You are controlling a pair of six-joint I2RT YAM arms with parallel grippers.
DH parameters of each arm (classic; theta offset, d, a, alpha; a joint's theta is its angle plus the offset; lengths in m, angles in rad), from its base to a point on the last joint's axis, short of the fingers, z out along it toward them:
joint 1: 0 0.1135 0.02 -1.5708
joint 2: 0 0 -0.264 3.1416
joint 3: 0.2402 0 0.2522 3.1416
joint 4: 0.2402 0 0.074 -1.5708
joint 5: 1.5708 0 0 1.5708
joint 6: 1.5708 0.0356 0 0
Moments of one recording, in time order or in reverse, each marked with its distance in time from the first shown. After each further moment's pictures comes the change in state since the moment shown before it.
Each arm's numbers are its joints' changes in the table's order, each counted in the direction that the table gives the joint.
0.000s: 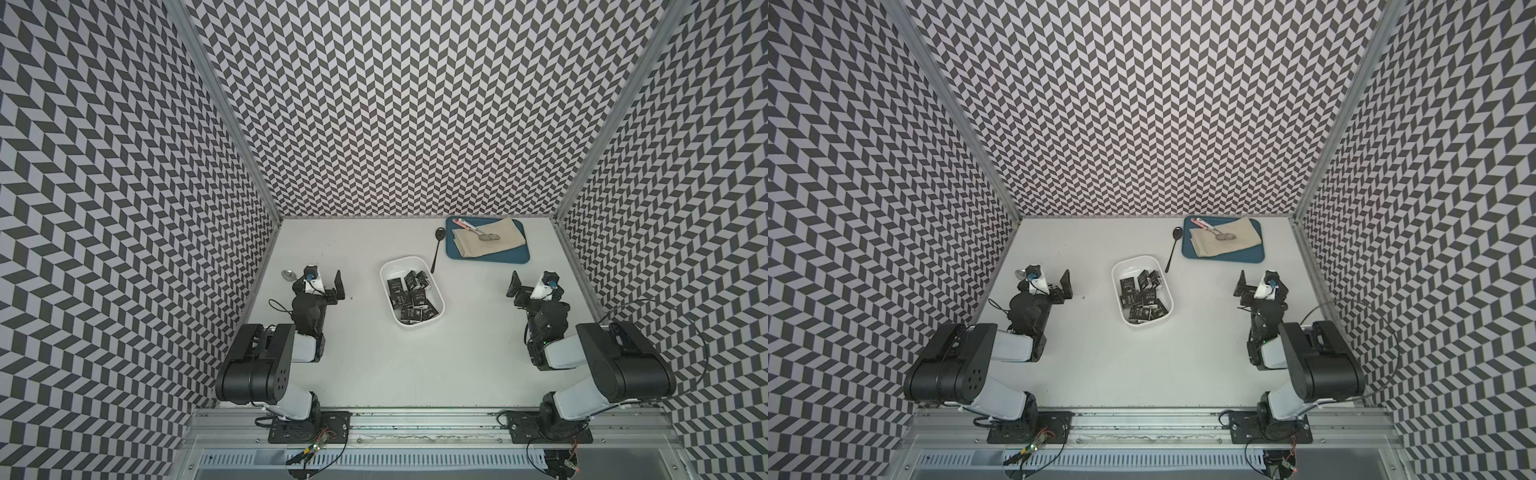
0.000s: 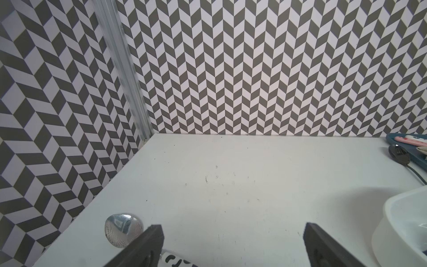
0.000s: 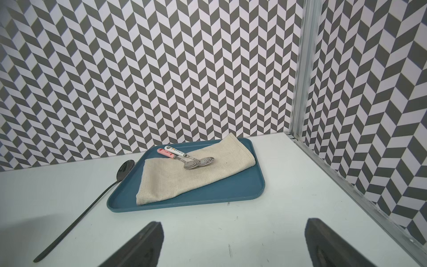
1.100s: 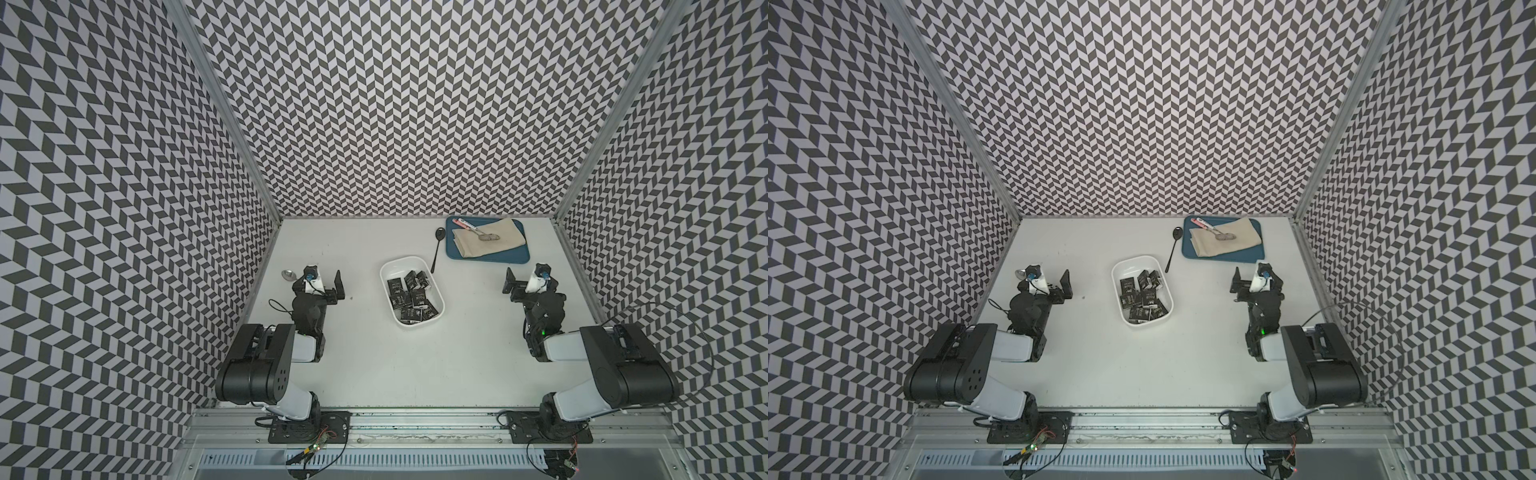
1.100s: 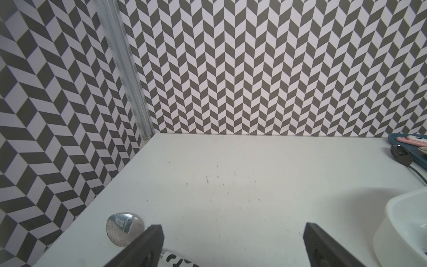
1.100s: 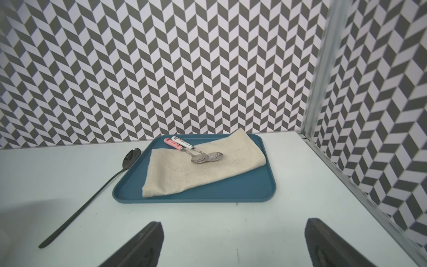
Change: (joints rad) left arm -0.018 -0.002 0.000 0.002 -0.044 0.000; right arm 0.041 -0.067 0.147 0.271 -0.042 -0.054
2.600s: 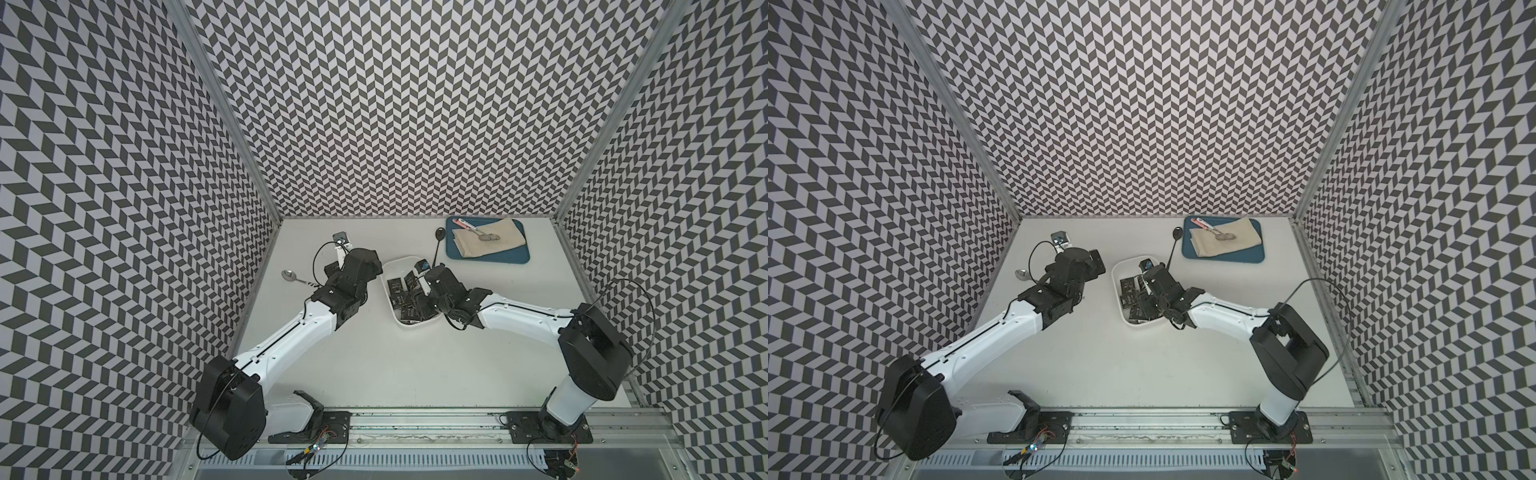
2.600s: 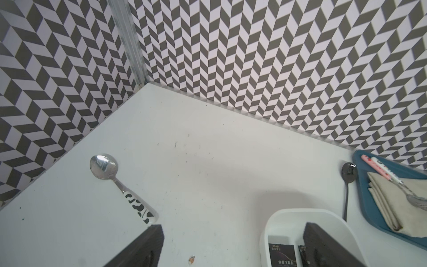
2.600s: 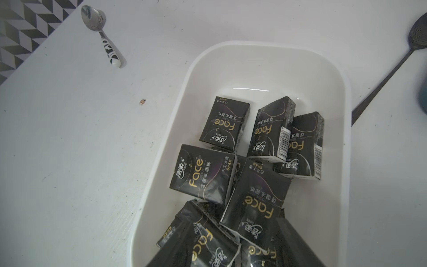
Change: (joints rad) left arm -0.516 -0.228 0.663 1.387 -0.575 -0.555; right arm 0.700 0.200 0.722 1.225 -0.075 0.257
